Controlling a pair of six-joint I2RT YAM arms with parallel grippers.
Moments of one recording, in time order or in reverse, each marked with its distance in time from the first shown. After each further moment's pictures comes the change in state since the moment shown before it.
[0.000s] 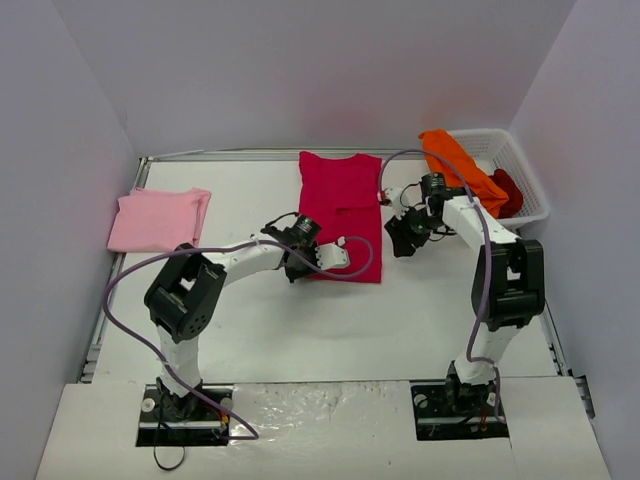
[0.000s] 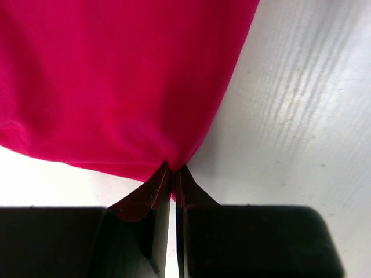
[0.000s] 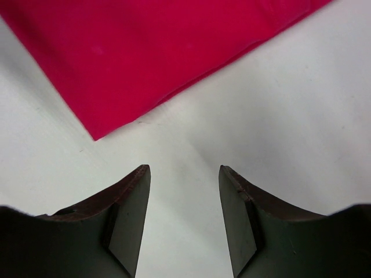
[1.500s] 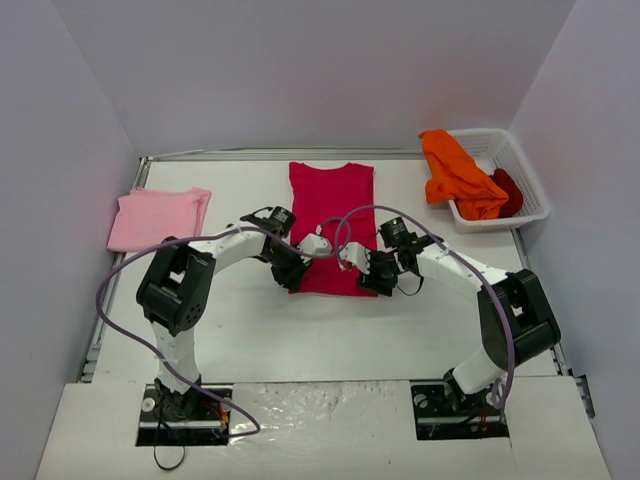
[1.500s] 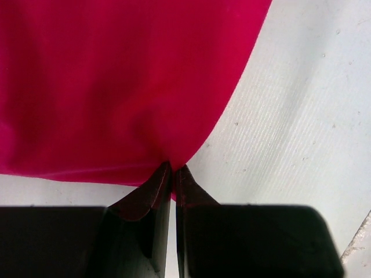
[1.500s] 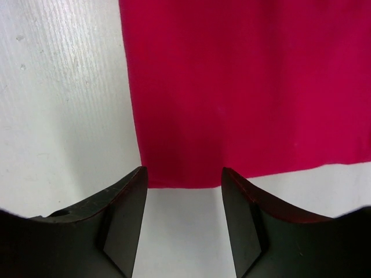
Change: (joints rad) left arm 0.153 0.001 0.014 -0.191 0.430 -0.126; right arm 0.319 -0.287 -0.449 0.286 0.047 -0.263
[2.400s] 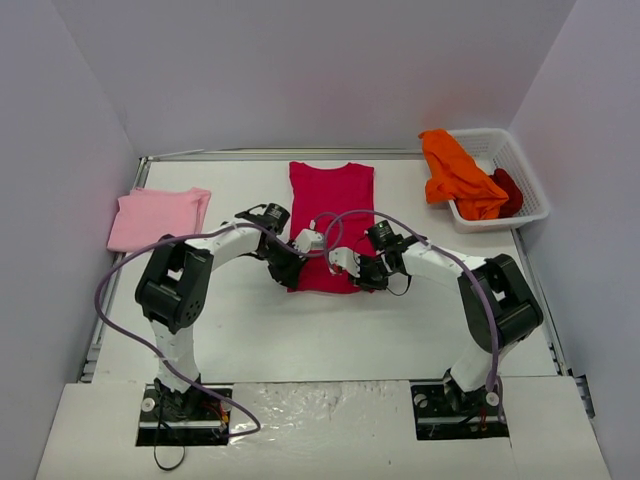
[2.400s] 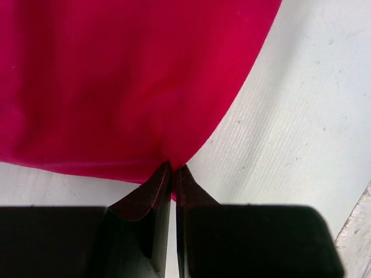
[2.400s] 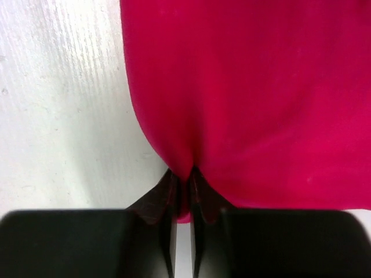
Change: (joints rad) left arm 0.040 0.013 0.012 -0.011 0.052 -0.039; right arm 0.054 0.136 0.022 0.055 0.027 0.006
